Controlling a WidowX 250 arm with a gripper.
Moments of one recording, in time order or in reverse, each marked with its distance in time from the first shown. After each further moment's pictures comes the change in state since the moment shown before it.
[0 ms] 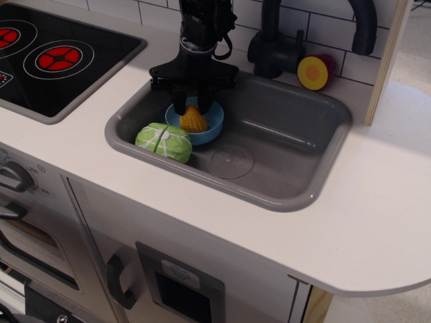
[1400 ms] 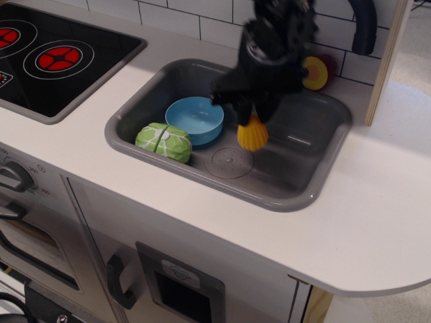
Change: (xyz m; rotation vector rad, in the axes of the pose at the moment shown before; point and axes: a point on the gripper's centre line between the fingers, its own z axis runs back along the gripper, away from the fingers) arm -0.059 -0.062 0.047 -0.058 -0.069 0.100
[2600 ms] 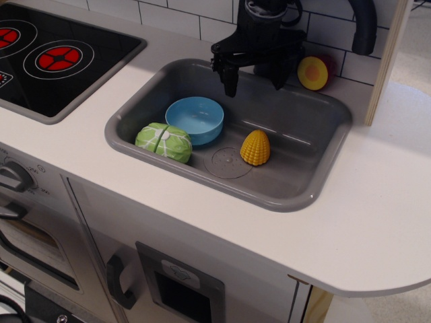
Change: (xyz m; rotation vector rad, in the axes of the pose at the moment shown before) arm 0.033 -0.012 0.015 -0.021 0.091 0.002
